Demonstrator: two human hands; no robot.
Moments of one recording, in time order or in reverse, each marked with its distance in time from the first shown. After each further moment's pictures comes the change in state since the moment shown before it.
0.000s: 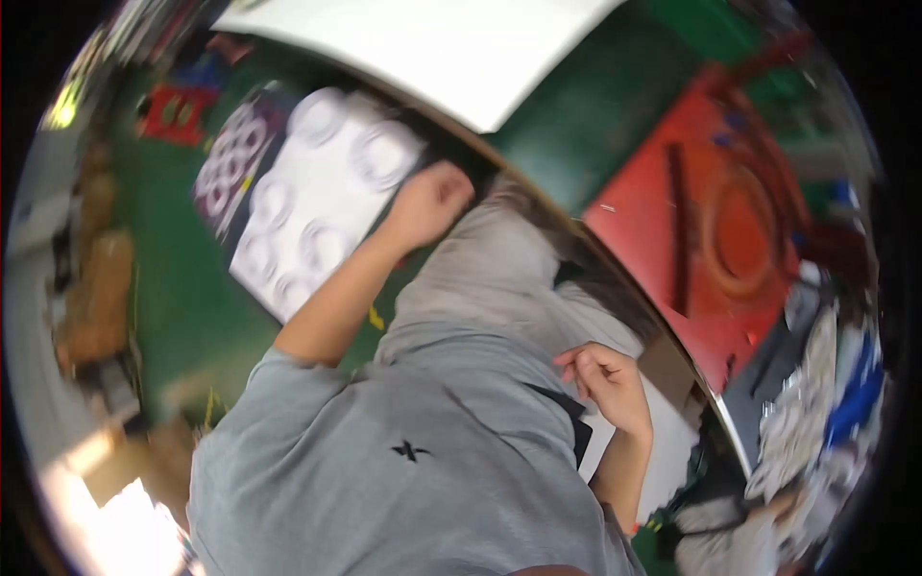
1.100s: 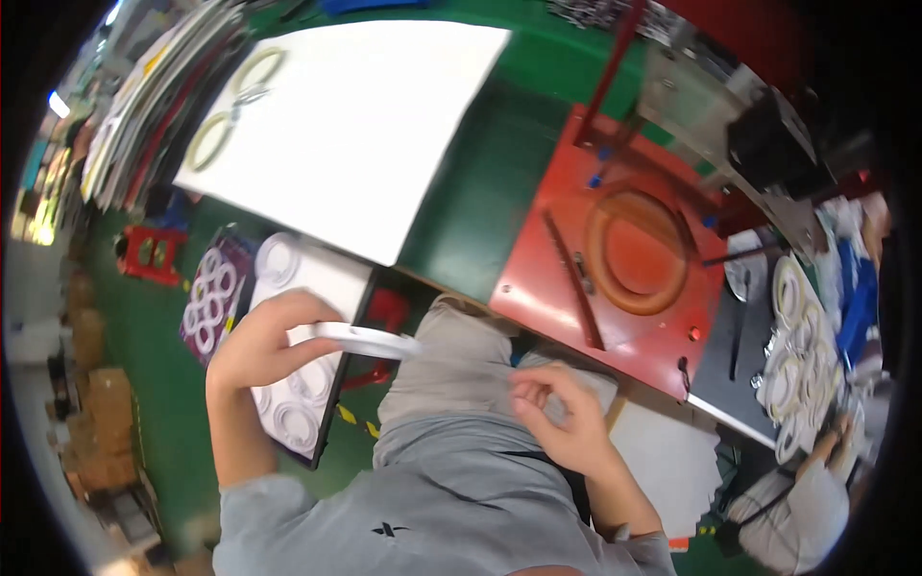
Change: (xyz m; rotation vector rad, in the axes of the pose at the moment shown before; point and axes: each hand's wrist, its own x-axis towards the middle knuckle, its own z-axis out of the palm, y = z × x) left_hand -0.033 0.176 -0.158 0.366 -0.463 0.291; right_hand 0.013 -0.056 0.030 -0.223 0.246 -0.548
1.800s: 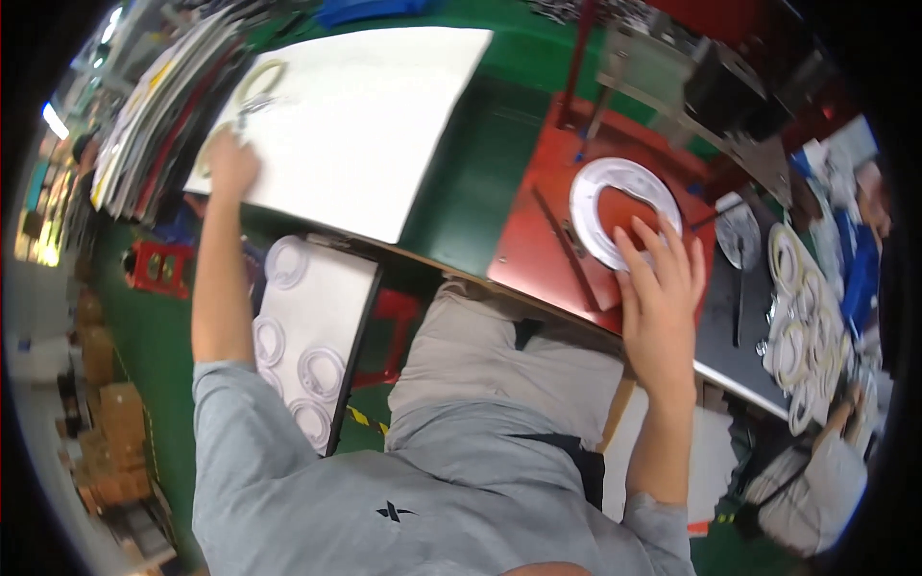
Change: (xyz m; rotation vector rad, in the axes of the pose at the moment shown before) left_hand 0.105 -0.237 -0.162 0.965 0.907 -0.313; right_hand 0.028 -0.034 -0.070 -1.157 0.505 -0.297
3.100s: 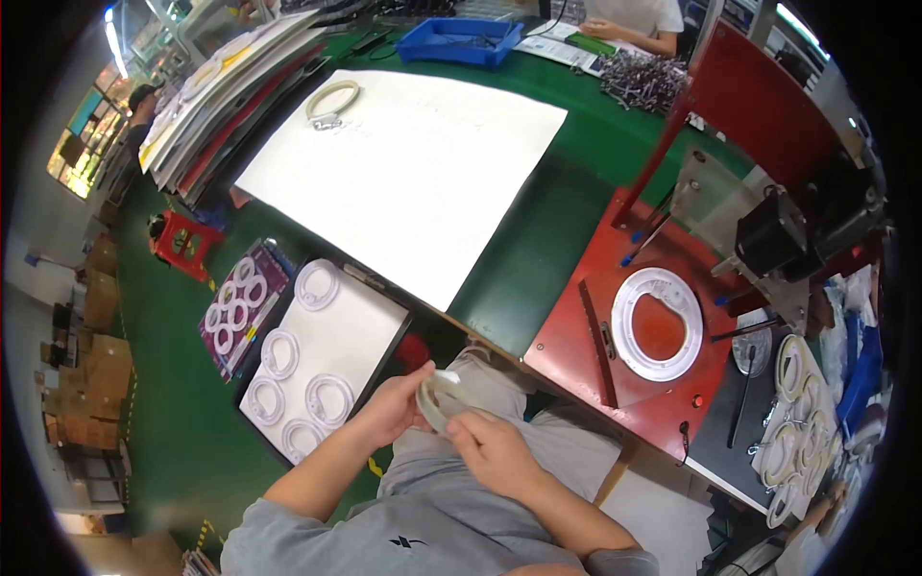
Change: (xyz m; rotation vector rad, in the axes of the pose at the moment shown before) left_hand -0.266 0.238 -0.148 -1.740 -1.159 -1.316; right_hand -0.046 -0.124 0.087 1.095 -0.602 -0.064
